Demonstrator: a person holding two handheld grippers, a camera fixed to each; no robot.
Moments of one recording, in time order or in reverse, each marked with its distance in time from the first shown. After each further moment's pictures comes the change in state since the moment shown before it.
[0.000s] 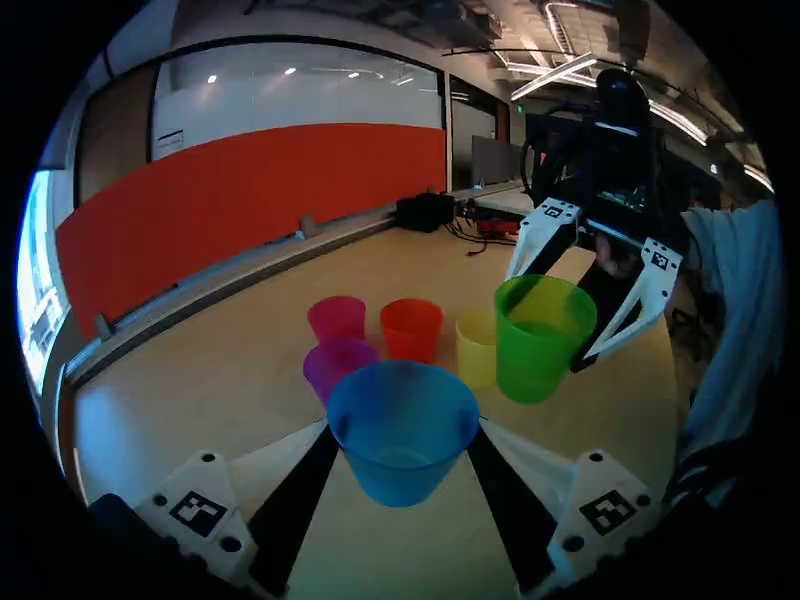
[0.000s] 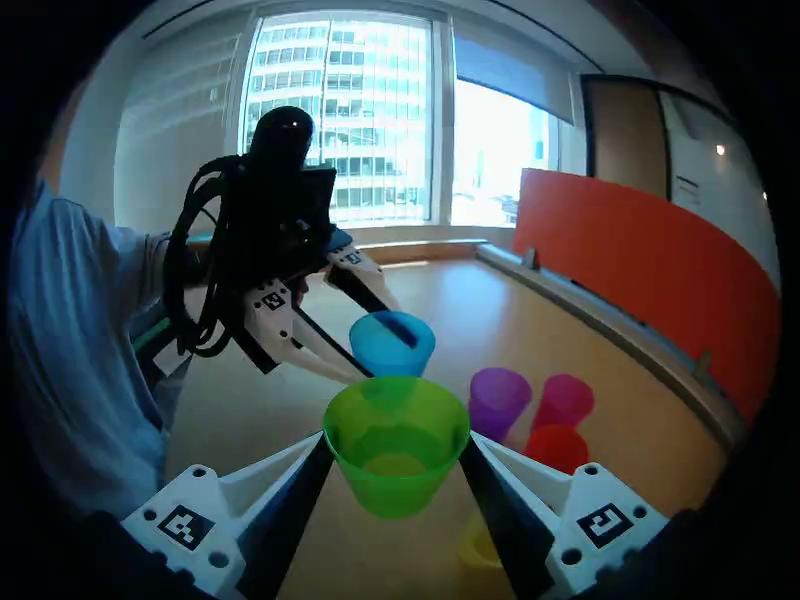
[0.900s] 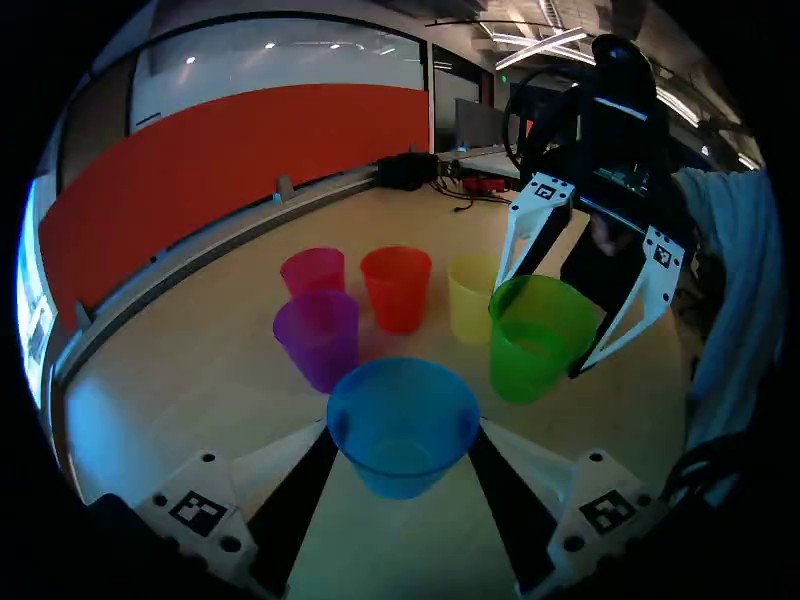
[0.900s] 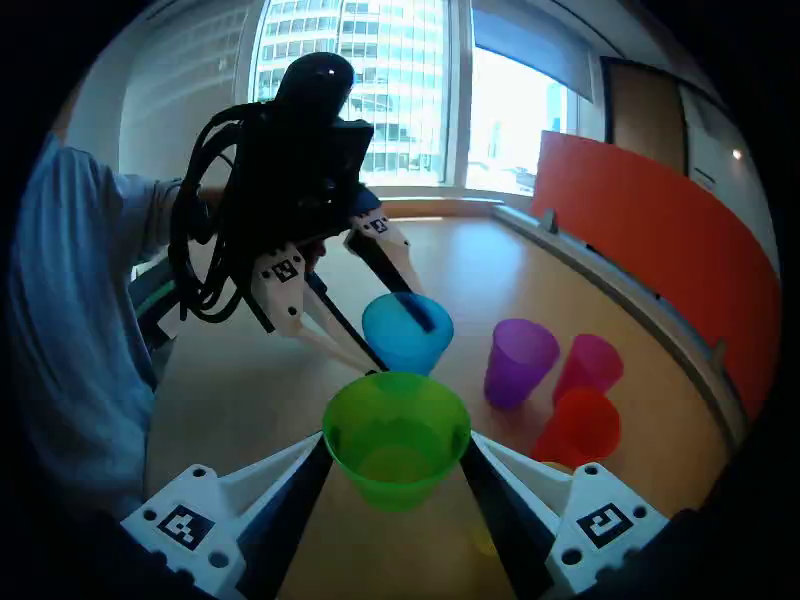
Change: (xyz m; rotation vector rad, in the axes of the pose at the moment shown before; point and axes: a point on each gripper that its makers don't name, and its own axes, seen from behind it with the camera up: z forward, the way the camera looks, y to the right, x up) left arm -0.042 0.007 0.027 -0.058 -0.114 0.033; right arm -0.053 -0.002 0.025 0.031 -0.127 -0.040
